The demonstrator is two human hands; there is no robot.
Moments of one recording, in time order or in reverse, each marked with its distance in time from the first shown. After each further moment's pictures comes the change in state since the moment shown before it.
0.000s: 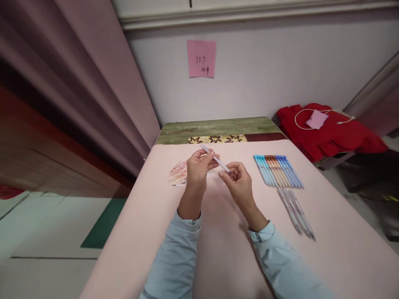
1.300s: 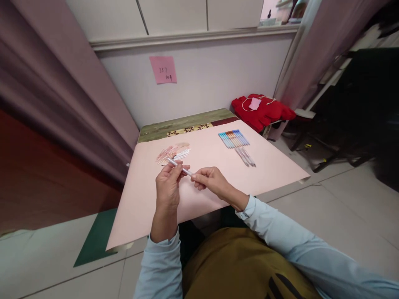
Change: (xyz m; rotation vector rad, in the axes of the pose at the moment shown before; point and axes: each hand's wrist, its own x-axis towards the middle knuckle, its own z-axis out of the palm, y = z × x) left_hand -0.179 0.022 -0.064 0.037 -0.088 0.084; right_hand -0.158 -0.081 -0.019 0.091 -0.374 0.276
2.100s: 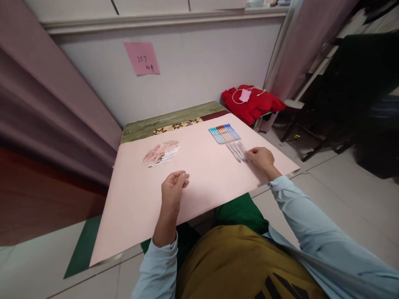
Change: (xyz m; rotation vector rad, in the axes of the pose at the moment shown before) left_hand 0.001 -0.056 -0.003 0.363 -0.030 -0.152; right_hand -0.019 0.019 -0.223 -1.067 0.903 0.373
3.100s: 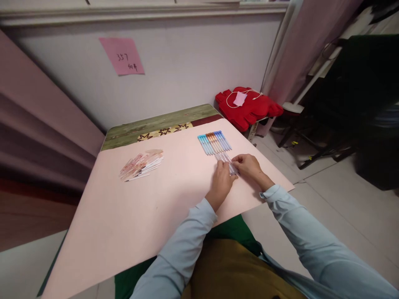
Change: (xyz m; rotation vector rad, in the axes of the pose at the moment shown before) left_hand 0.046 -0.045 0.236 0.882 -0.411 0.512; right_hand 0.064 0.006 0.015 0.127 -0.245 -0.250
